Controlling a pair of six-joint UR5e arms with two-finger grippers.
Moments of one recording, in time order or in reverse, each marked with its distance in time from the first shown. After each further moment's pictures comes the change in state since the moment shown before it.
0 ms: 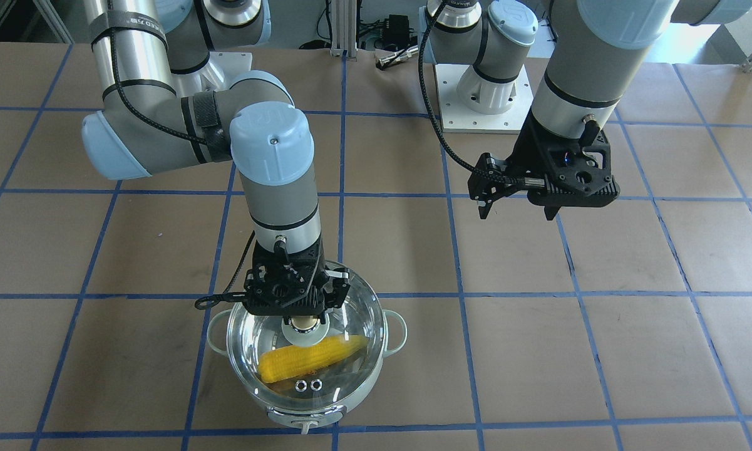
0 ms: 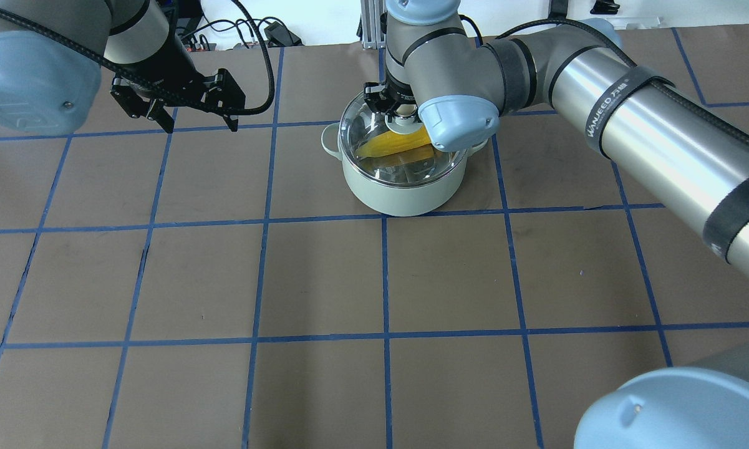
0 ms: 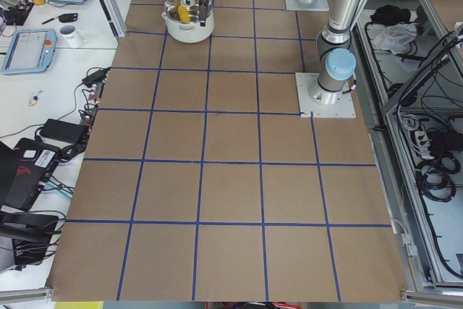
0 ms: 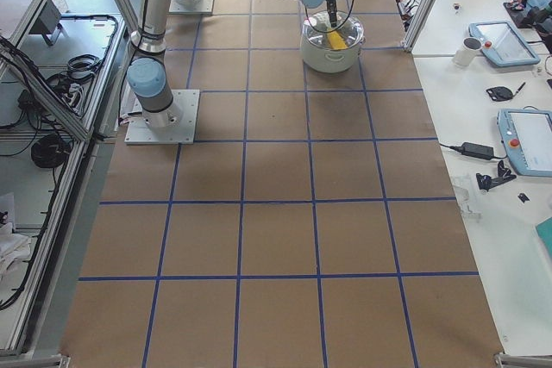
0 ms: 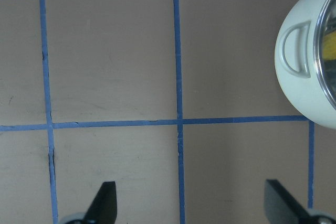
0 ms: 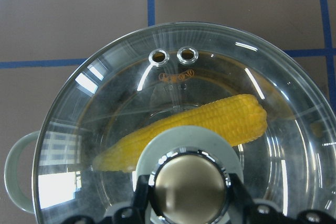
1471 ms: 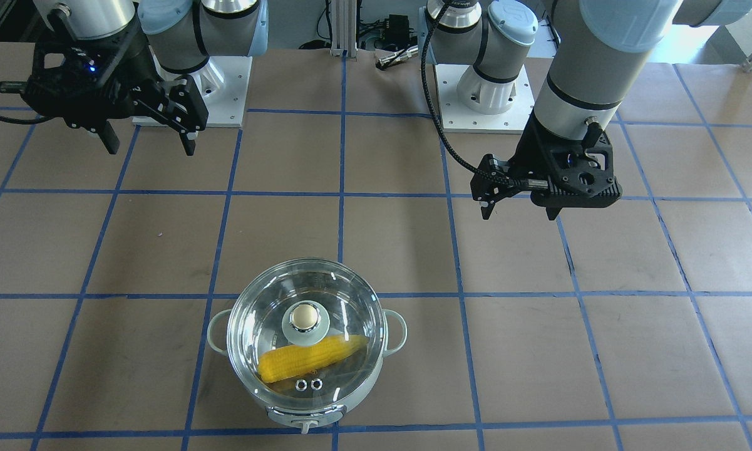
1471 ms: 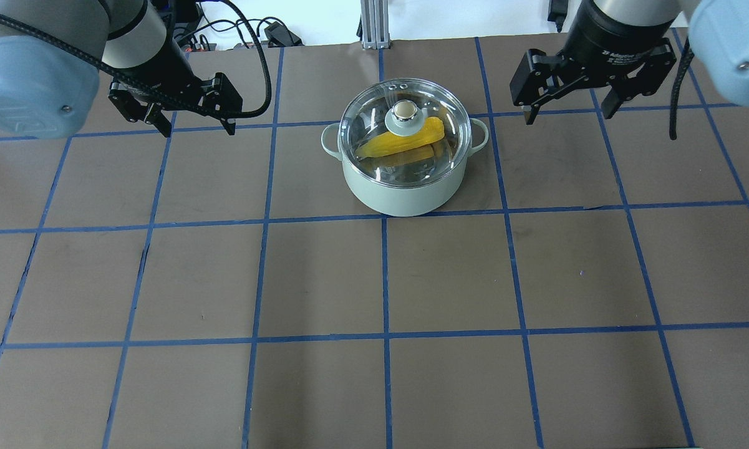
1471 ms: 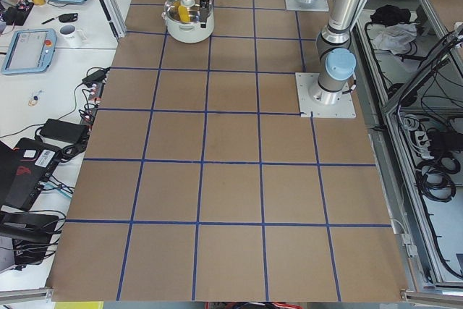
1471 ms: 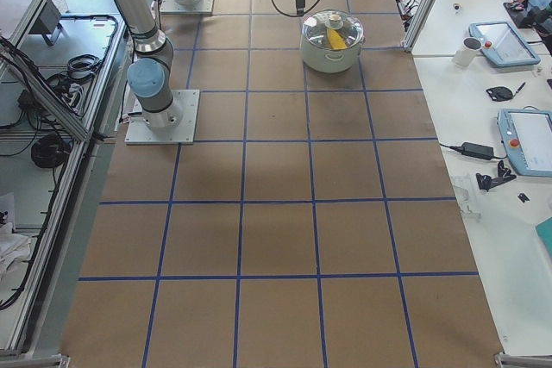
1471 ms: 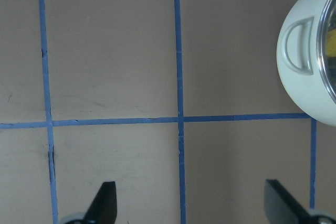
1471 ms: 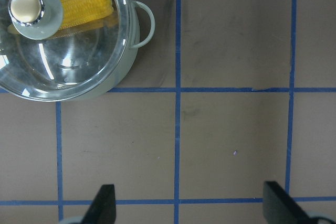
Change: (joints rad) left arm 0.009 0.003 -0.010 0.002 0.000 0.000; right arm -0.257 -0.463 0.033 0.622 0.007 -0.288
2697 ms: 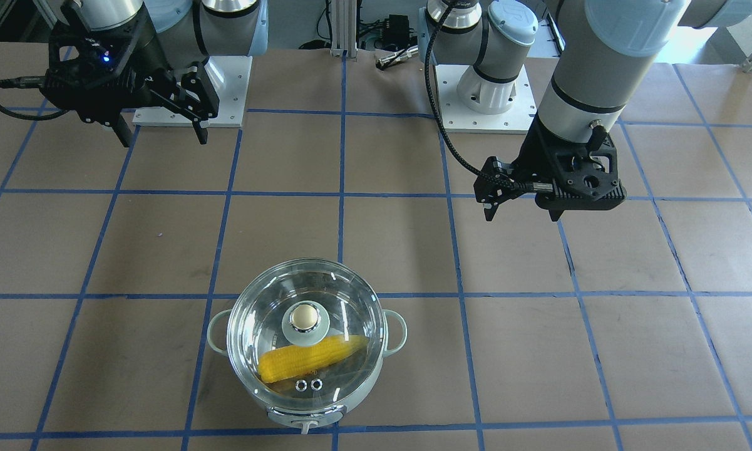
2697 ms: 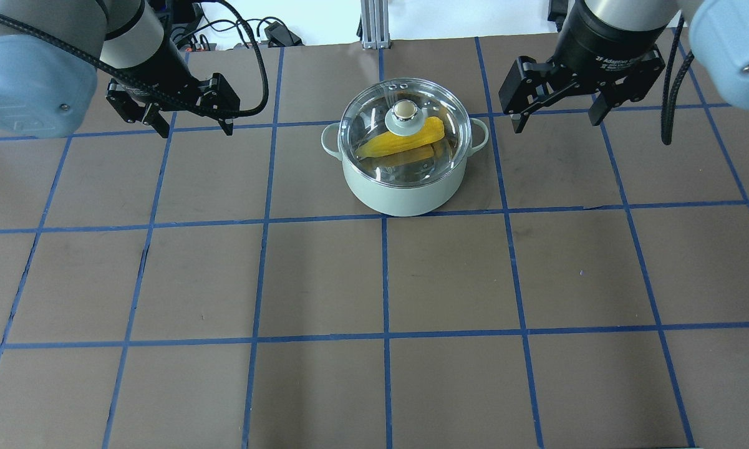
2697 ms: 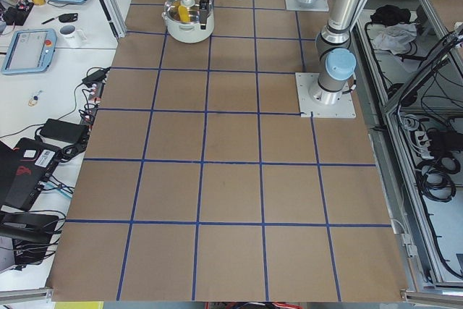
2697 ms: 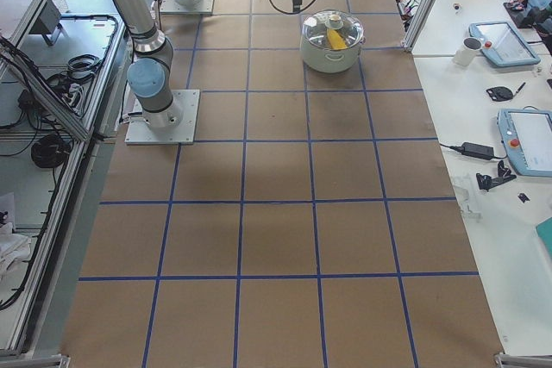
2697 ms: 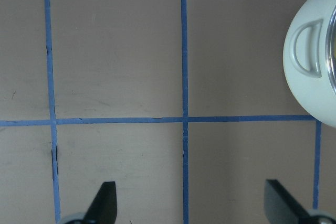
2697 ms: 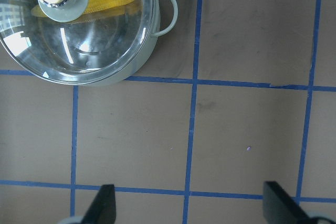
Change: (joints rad) left arm 0.008 -0.002 -0.001 -0.002 0.000 0.000; right arm 0.014 -0.007 -0.001 0.029 0.040 -0.037
